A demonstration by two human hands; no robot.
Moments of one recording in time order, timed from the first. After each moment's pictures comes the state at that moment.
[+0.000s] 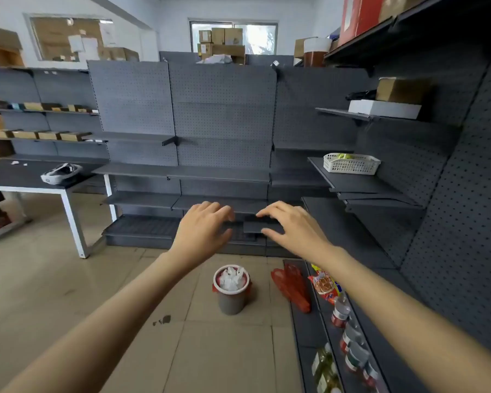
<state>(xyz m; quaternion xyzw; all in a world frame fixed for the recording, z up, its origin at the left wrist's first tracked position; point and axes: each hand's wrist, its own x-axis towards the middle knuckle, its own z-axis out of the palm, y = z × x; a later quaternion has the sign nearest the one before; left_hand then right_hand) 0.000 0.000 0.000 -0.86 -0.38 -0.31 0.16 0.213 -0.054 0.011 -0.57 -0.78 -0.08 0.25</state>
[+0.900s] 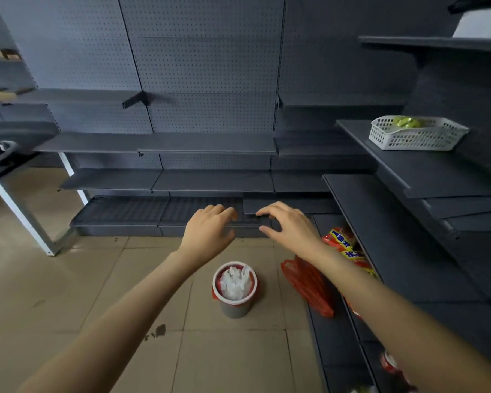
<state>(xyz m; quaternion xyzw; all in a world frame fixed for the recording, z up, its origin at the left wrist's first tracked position) 0.080 0.404 -0.107 -0.88 -0.41 -0.23 0.03 0.281 0.352 -0.111 -0.64 -0.72 0.05 0.25</state>
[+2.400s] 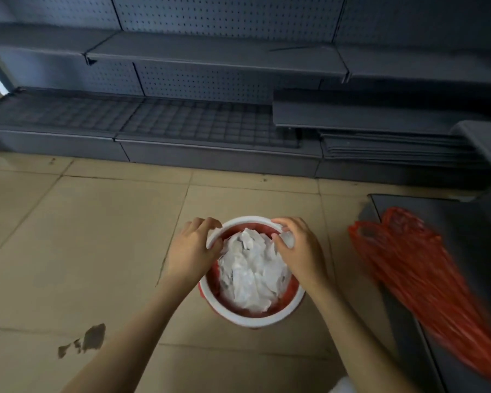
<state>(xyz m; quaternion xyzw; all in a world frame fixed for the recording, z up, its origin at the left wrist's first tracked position) 0.111 0.765 -0.809 -0.78 -0.55 -0.23 -0.15 0.328 0.710 -0.811 -0.69 -0.60 0.15 0.39</state>
